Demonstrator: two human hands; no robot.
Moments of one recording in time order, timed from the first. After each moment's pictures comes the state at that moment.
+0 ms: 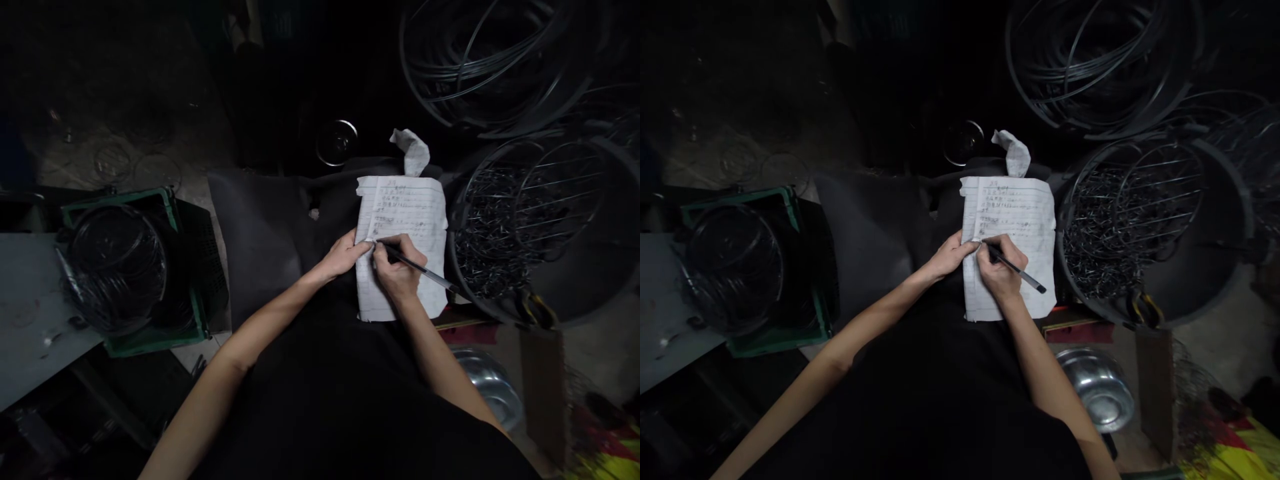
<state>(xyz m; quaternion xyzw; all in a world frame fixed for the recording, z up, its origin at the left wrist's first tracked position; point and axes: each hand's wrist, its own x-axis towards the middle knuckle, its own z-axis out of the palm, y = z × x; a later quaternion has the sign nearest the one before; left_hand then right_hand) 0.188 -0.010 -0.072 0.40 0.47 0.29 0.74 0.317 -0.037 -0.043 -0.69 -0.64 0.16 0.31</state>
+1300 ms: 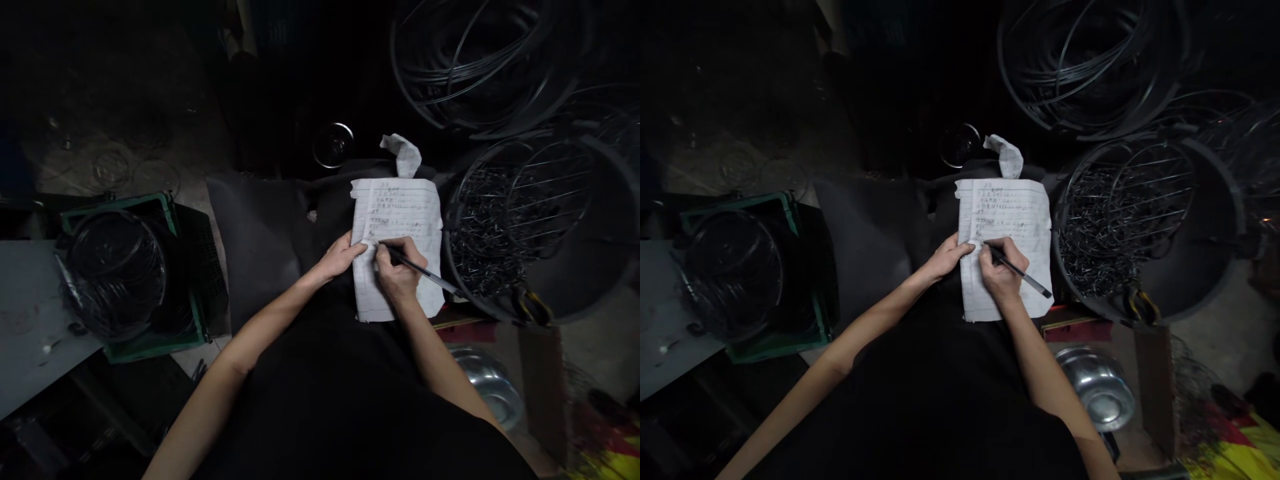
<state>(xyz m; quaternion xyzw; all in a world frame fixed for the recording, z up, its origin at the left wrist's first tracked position) 0.187 -0.012 -0.079 0.39 0.46 0.28 0.74 0.320 -0.041 -0.042 -0.70 -0.61 0.17 0.33</state>
